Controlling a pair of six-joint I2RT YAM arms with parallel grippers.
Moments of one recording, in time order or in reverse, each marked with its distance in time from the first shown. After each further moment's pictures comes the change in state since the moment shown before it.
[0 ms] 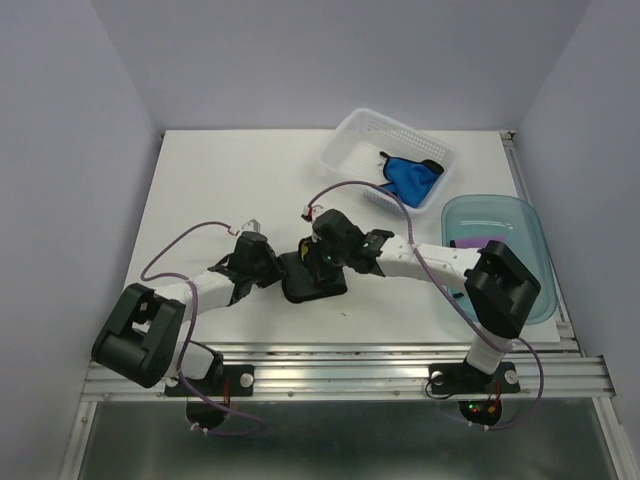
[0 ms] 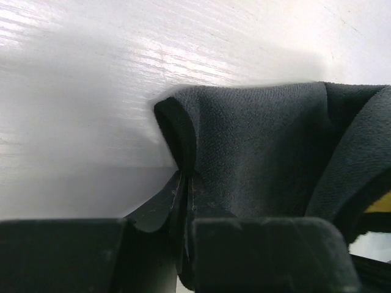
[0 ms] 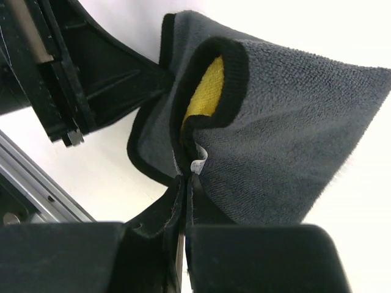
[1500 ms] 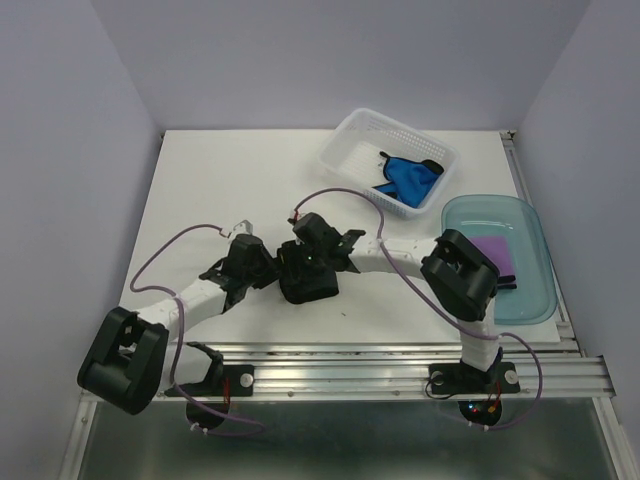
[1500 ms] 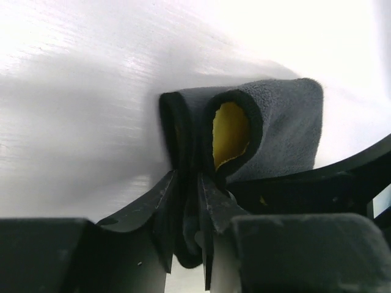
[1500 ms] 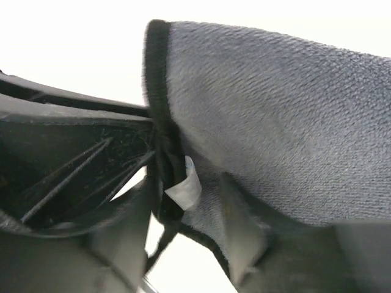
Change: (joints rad) left arm -0.006 -0.133 -0.021 -0.085 -0.049 -0.034; right arm 0.016 0.257 0.148 0.055 -0.108 0.192
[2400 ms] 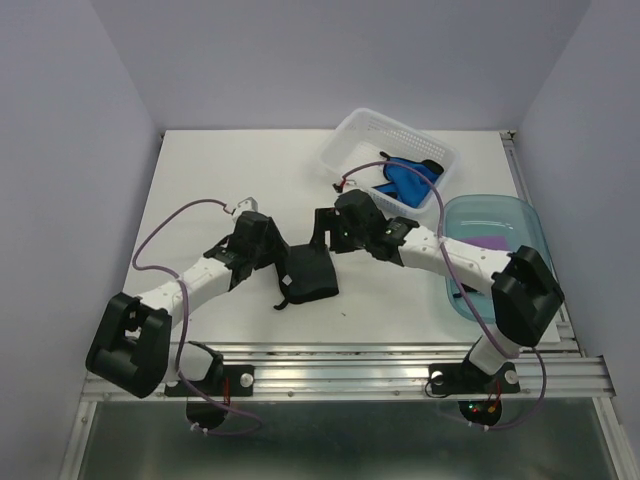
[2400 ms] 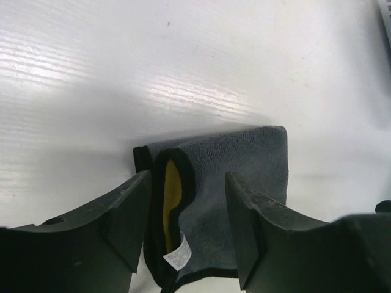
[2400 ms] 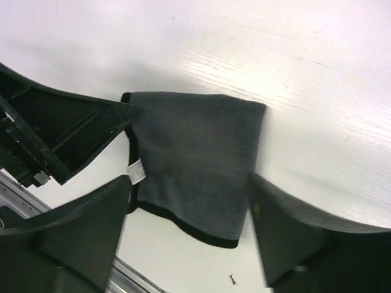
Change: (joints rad) left arm 0.000 0.057 0.205 -0.124 -0.076 0.078; right arm -0.098 -0.357 -0.134 -0.042 0.263 -0.010
